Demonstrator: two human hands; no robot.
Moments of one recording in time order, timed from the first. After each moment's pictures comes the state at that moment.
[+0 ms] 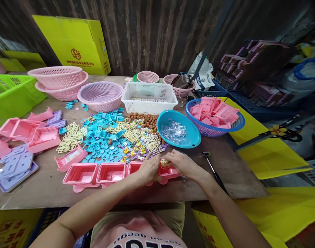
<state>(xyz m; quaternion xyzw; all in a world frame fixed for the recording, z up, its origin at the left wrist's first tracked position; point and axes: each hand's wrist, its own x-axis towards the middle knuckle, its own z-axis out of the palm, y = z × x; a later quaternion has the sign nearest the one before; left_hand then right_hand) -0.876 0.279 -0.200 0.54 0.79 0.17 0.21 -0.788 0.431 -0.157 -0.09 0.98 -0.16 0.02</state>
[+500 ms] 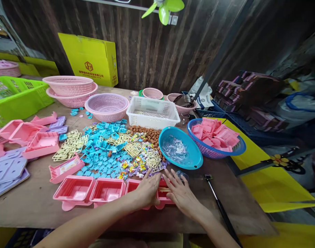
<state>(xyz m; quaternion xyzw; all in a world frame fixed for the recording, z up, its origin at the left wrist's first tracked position) -0.880 0.277 -0.205 0.55 0.79 0.16 0.23 -0.764 0.427 -0.196 -0.02 0.99 -0.08 0.07</state>
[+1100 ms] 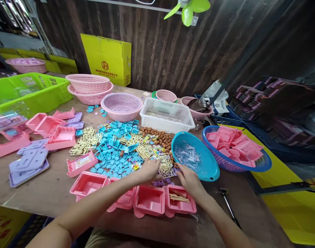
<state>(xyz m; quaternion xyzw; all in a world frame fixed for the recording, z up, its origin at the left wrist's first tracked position) -0.952 0.268 -0.166 0.47 0.84 0.14 0.23 -0.840 0.438 -0.181 0.11 0.99 -0.13 0.01</state>
